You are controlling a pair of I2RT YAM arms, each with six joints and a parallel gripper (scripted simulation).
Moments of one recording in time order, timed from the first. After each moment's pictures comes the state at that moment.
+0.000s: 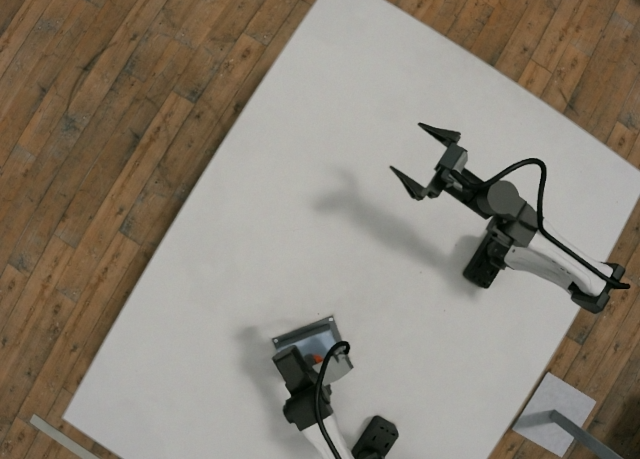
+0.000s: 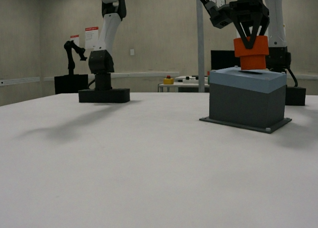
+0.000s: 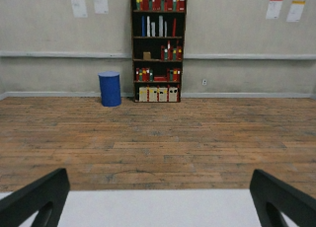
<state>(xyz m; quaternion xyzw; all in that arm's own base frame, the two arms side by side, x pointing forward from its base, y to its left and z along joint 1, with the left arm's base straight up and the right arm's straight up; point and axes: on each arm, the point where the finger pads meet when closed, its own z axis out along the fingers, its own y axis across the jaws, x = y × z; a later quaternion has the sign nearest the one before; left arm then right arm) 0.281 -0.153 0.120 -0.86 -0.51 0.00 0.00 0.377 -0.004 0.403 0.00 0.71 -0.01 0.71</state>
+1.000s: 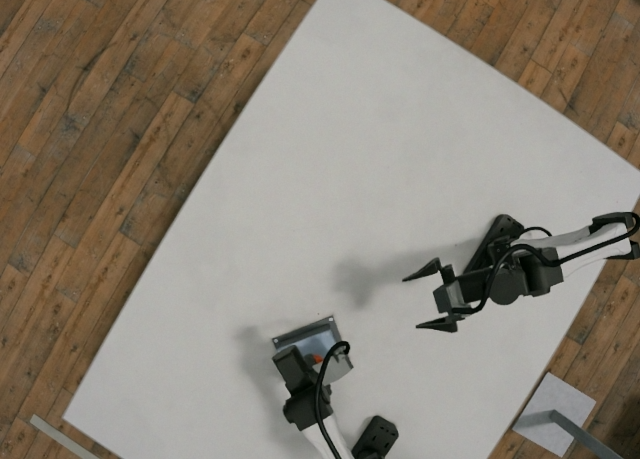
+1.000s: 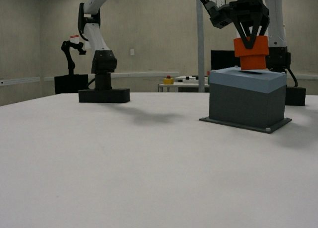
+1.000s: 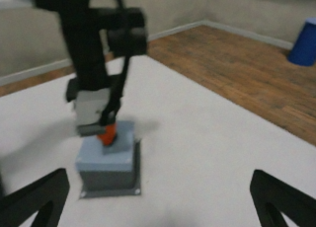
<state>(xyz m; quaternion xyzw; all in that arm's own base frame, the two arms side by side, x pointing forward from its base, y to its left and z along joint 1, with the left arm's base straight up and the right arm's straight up) 0.281 -0.153 0.120 -0.86 -0.51 0.00 0.00 0.196 0.230 0.330 -0.34 0.72 0.25 0.54</state>
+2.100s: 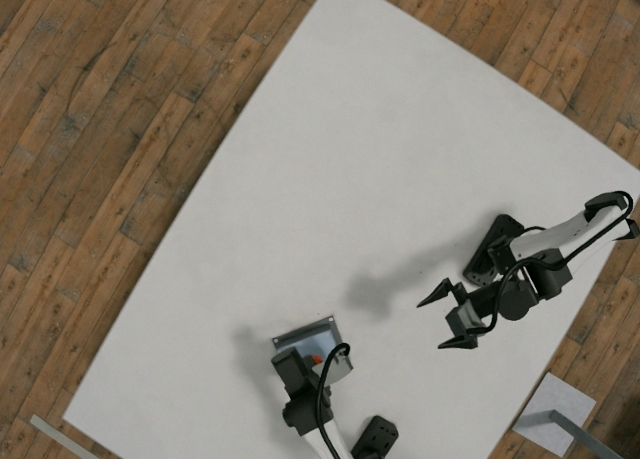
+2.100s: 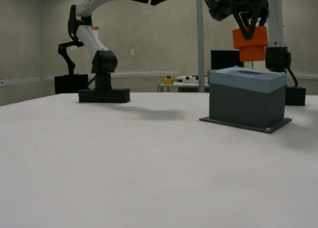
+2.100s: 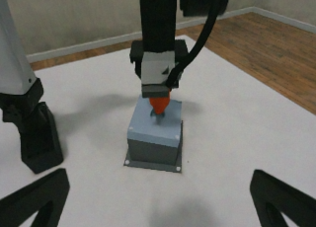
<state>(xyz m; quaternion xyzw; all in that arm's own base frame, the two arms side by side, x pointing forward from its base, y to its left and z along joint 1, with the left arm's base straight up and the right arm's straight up) 0.285 -0.156 0.140 -0.86 -0.51 -0.01 -0.01 0.136 0.249 0.311 -0.42 0.70 0.29 0.49</state>
